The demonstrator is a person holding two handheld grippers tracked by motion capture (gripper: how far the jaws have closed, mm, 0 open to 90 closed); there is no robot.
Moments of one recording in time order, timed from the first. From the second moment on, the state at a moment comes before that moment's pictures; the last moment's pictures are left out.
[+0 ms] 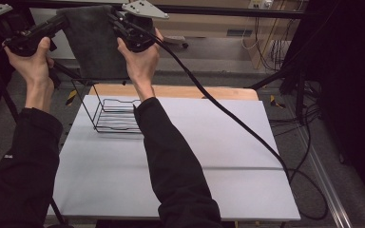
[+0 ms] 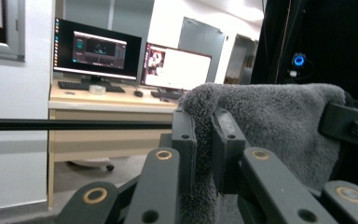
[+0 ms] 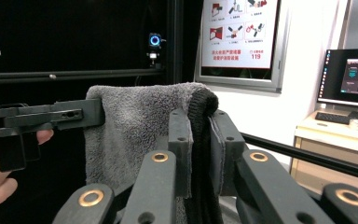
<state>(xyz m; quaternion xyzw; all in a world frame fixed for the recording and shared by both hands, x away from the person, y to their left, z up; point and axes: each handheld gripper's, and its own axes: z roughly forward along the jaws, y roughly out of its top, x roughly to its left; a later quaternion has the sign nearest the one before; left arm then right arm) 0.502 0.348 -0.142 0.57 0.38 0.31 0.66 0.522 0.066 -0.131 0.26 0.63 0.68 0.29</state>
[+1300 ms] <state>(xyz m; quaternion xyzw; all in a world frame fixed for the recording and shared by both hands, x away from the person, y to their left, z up) 0.488 0.353 -0.205 0.62 0.38 0.29 0.62 0.517 0.060 -0.204 0.28 0.67 0.65 0.25</state>
